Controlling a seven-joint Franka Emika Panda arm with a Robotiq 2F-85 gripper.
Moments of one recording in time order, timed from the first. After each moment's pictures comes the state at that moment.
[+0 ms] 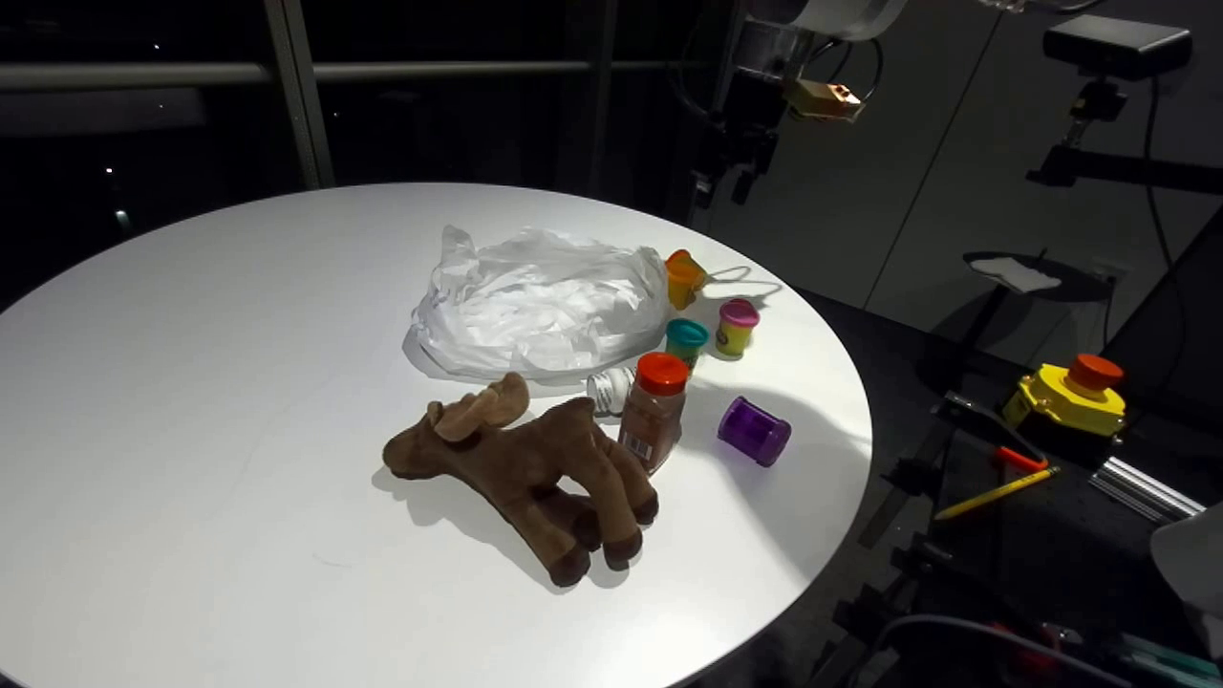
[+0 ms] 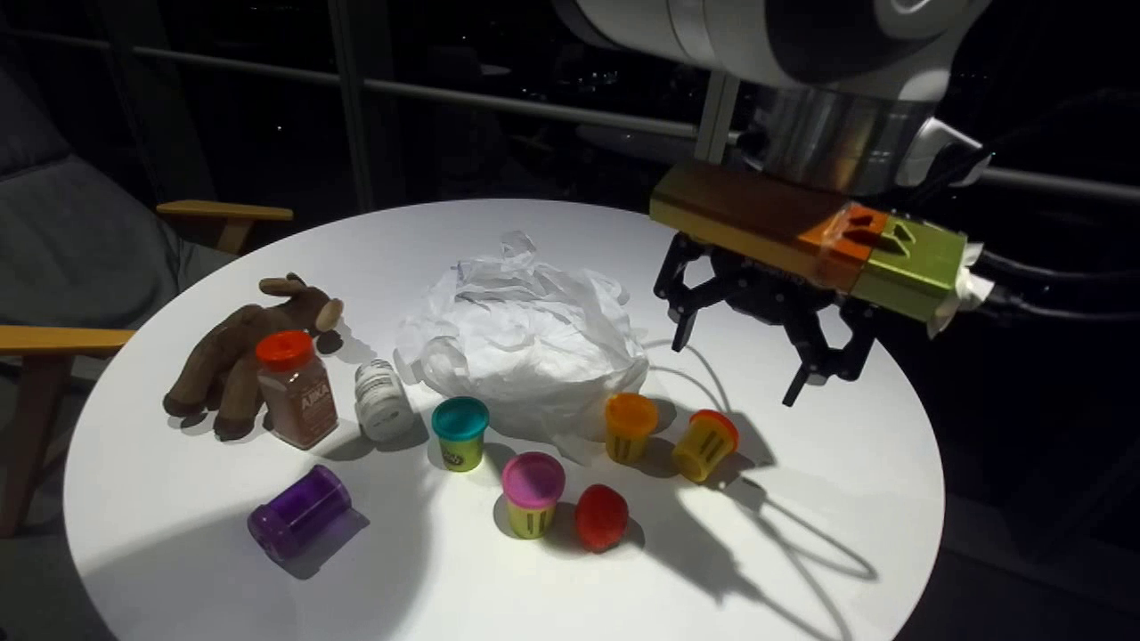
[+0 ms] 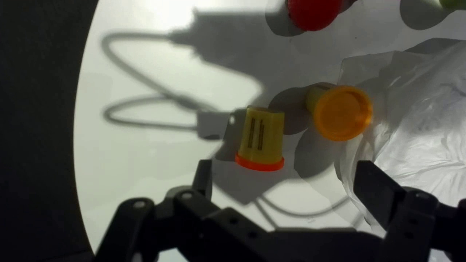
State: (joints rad) arm -0.21 0.42 -0.13 -2.02 0.19 2.49 -0.36
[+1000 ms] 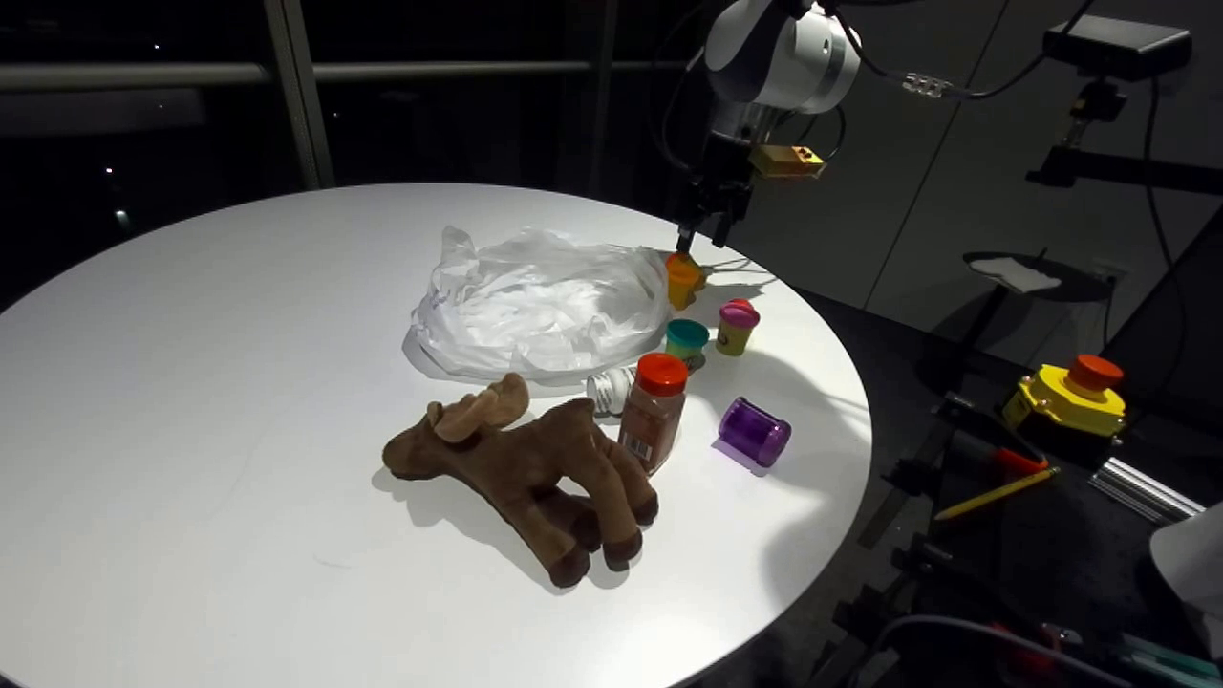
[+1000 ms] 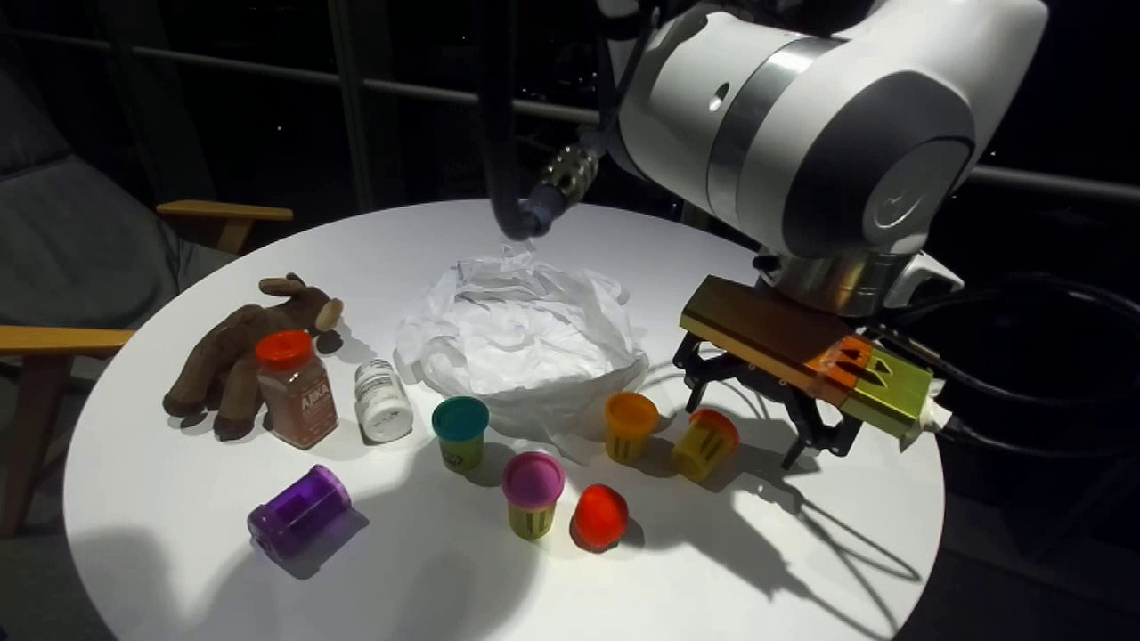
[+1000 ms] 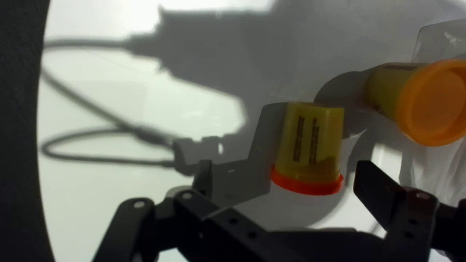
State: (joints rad) arm -0.33 0.66 -0.04 -1.84 0.19 2.52 -0.36
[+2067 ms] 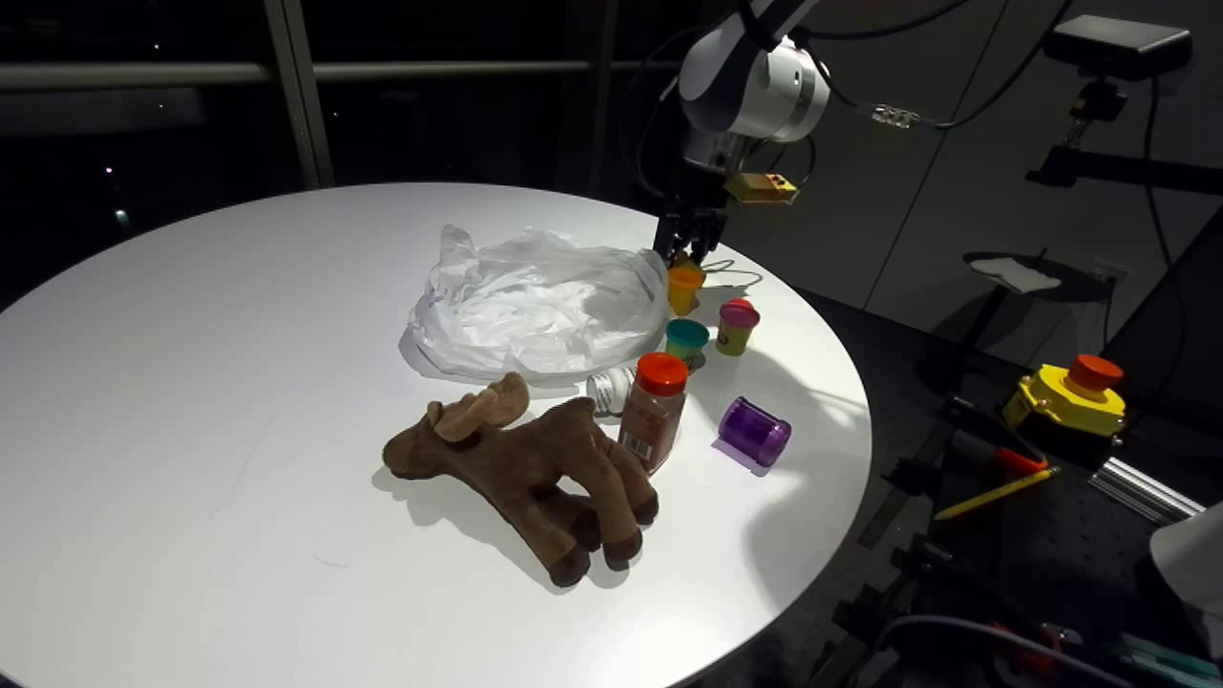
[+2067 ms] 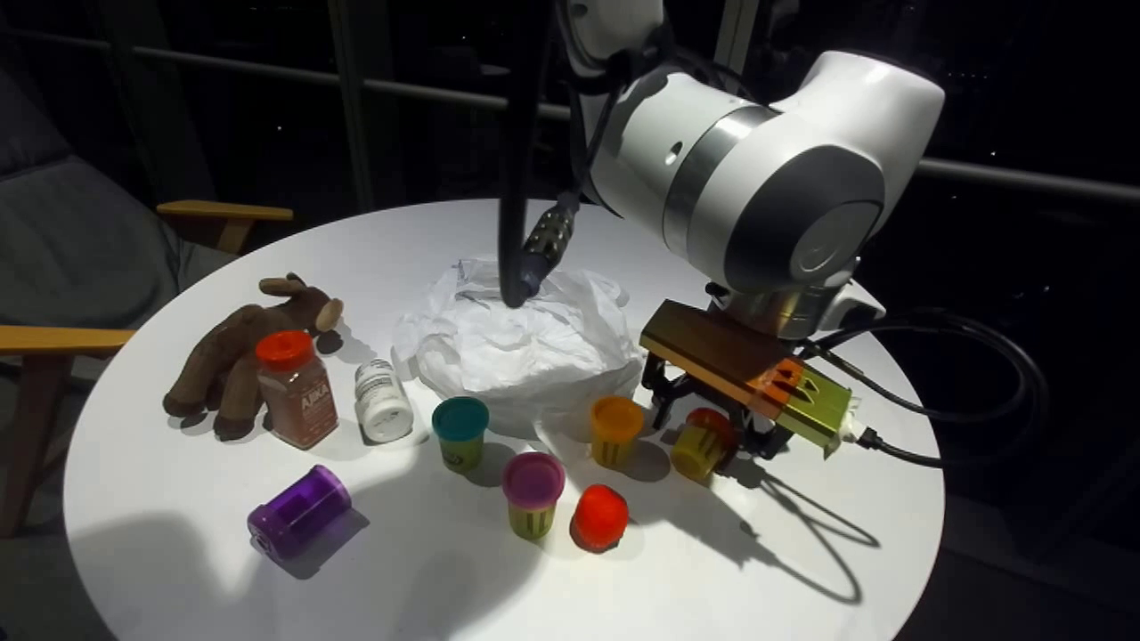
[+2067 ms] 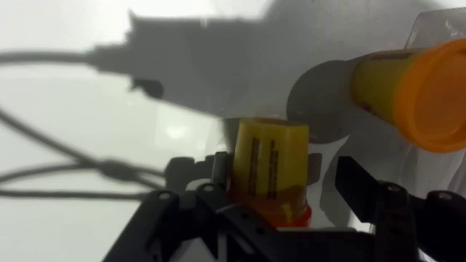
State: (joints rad) arm -0.33 0.75 0.01 -1.79 0.18 2.52 -0.36
